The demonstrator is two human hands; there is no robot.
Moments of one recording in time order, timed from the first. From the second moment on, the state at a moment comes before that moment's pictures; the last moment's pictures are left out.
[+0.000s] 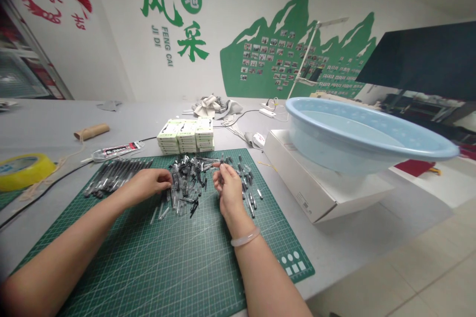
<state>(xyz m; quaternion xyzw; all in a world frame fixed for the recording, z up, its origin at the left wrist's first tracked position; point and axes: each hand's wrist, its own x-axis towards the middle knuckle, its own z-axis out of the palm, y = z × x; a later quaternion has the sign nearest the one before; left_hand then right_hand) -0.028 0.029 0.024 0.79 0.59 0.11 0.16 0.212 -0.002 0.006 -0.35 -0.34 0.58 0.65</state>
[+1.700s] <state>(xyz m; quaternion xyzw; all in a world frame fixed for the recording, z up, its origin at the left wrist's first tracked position) 0.026 0.020 0.033 0.43 0.42 0.52 0.61 0.180 -0.014 -0.007 -0.38 -0.47 0.59 0.53</state>
